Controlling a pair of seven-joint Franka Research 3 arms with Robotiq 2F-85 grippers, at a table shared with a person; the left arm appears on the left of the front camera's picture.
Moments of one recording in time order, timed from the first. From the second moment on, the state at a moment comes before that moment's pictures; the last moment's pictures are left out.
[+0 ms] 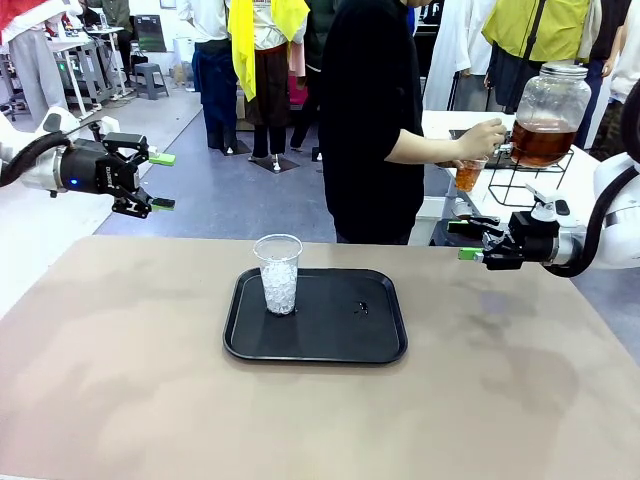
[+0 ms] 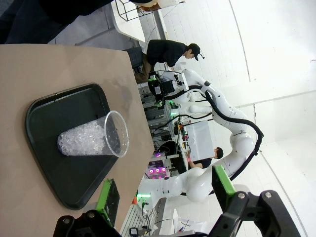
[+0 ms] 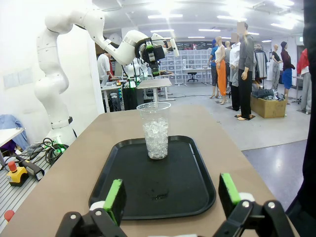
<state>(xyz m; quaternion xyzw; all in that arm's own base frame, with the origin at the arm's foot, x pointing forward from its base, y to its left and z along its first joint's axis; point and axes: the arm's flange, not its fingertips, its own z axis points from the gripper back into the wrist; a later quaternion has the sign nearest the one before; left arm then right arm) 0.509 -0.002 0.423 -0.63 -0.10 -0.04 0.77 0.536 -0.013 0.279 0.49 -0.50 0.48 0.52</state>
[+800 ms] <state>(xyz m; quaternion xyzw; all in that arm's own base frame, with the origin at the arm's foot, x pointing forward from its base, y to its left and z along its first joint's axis) 0.509 -0.002 0.423 -0.63 -0.10 -0.04 0.77 0.536 -0.013 0.279 0.49 -0.50 0.48 0.52</state>
